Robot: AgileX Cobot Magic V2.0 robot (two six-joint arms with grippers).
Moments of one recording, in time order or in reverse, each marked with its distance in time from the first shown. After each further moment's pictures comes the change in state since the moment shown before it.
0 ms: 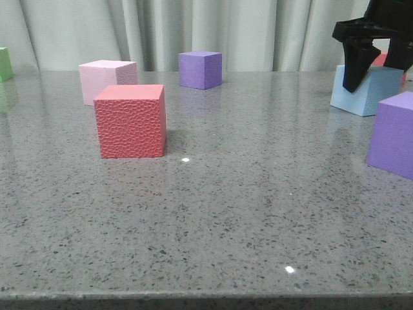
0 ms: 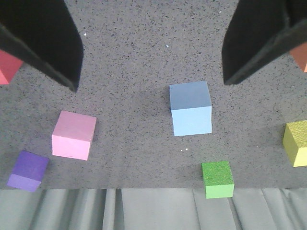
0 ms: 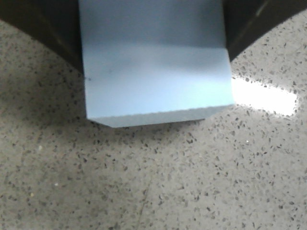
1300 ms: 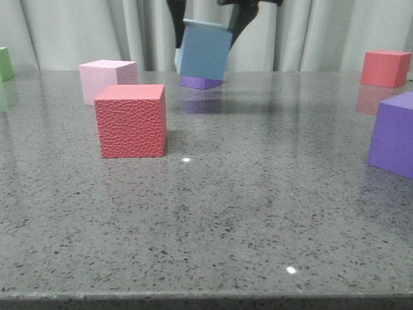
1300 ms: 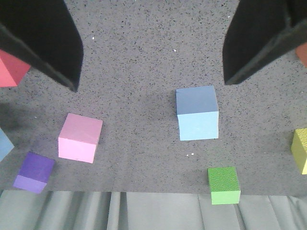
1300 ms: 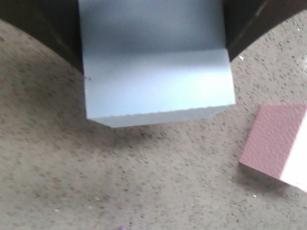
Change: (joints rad) left arm 0.000 0.000 0.000 -0.029 0.015 0.000; right arm 0.524 0.221 -0.550 -0.172 0.152 0.781
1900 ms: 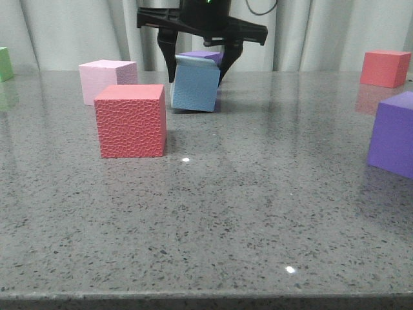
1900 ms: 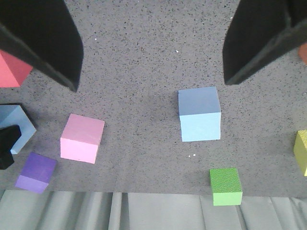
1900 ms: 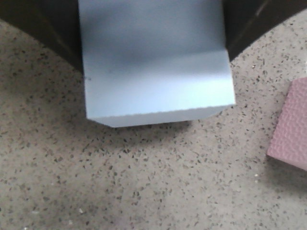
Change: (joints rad) left arm 0.000 0.000 0.000 -0.009 0.004 0.000; right arm 0.001 0.122 -0.056 0.004 0.000 0.035
